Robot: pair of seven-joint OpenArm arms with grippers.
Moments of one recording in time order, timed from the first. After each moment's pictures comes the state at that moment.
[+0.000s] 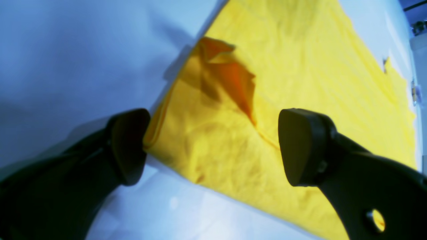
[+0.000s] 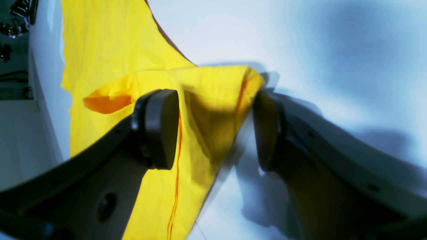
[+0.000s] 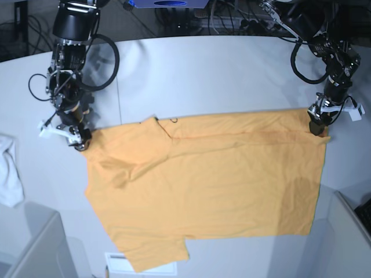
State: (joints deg) left arm 0.1 -6.1 -55.8 74.1 -33.8 -24.9 45.7; right arm -1.2 5.4 16.7 75.0 55.1 -14.1 -22.5
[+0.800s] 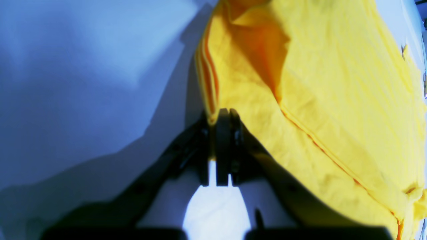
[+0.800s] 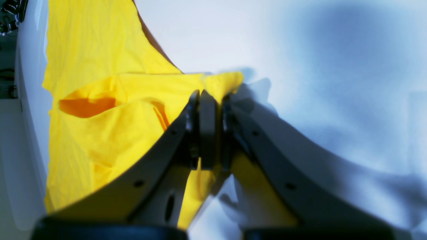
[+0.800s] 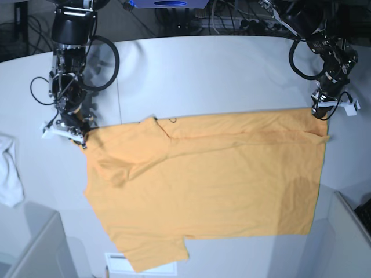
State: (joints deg) left arm 0.9 -6.2 -55.7 73.7 -32.6 -24.2 48.2; right arm 0.3 7.3 13.0 70.2 55.5 -13.9 -18.3
